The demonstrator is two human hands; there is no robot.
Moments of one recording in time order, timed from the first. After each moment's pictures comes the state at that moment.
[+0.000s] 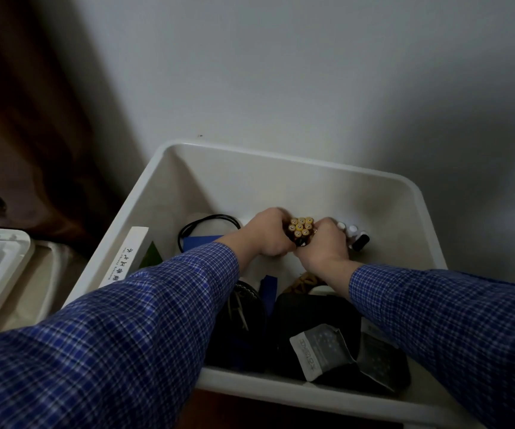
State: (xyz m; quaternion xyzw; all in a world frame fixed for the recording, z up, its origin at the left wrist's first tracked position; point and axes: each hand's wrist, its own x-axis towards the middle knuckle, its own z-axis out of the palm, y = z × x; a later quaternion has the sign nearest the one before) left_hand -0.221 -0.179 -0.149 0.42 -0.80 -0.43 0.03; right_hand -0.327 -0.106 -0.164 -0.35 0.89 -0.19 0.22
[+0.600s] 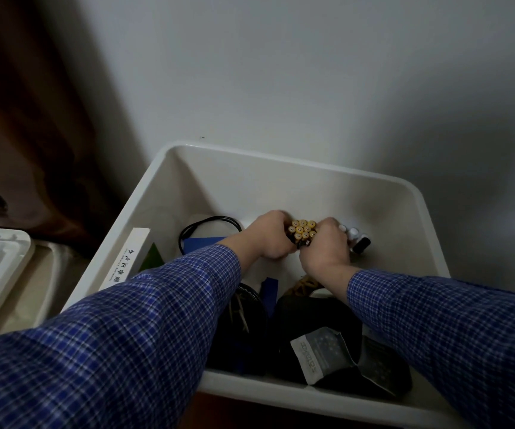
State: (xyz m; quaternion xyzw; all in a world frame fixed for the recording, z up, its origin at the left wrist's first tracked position) left_hand -0.222 -0.178 -0.150 0.42 -0.80 -0.43 0.03; right_hand -0.324 -0.107 -0.167 -0.34 0.91 -0.19 0.16
